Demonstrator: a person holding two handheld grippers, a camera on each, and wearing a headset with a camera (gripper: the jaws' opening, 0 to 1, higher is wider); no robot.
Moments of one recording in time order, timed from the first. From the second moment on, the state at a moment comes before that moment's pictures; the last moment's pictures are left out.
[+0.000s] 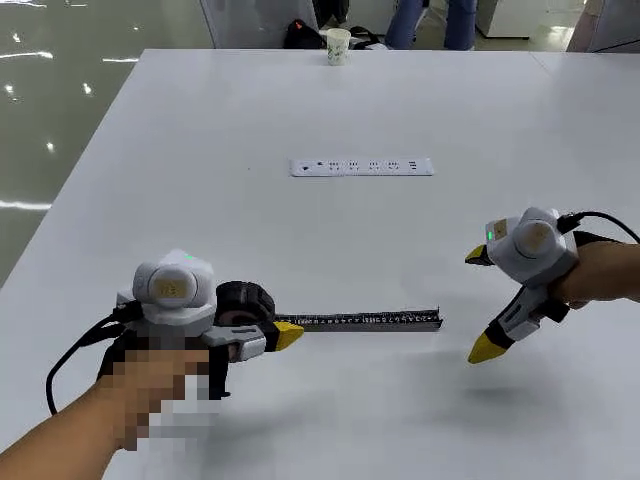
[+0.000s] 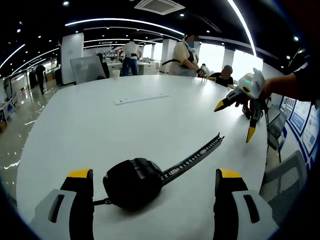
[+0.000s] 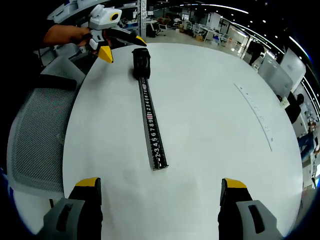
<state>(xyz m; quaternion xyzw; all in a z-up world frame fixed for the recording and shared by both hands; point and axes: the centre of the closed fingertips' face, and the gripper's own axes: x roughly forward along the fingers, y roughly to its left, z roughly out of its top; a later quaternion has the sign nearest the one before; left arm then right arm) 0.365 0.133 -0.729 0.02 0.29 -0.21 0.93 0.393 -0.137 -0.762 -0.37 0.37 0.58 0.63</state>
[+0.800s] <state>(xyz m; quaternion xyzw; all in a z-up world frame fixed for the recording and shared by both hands) 0.394 0.152 -0.747 -0.02 0.23 -0.08 0.97 0.406 -0.118 -0.801 -0.38 0.40 0.59 0.59</state>
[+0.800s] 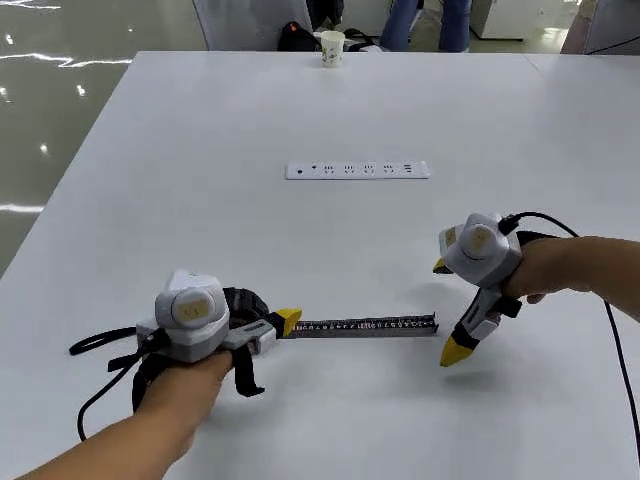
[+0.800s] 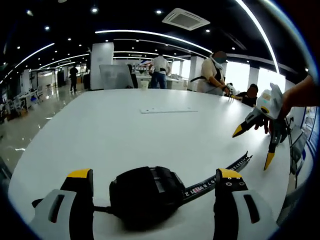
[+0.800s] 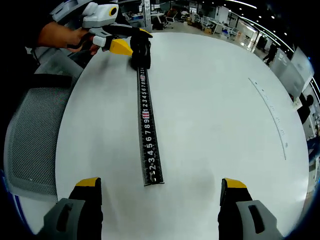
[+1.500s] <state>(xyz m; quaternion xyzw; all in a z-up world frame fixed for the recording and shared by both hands) 0.400 0.154 -0.748 -0.02 0.19 -0.06 0.98 0.396 -0.114 -0.801 -0.40 0.38 0.62 0.56</state>
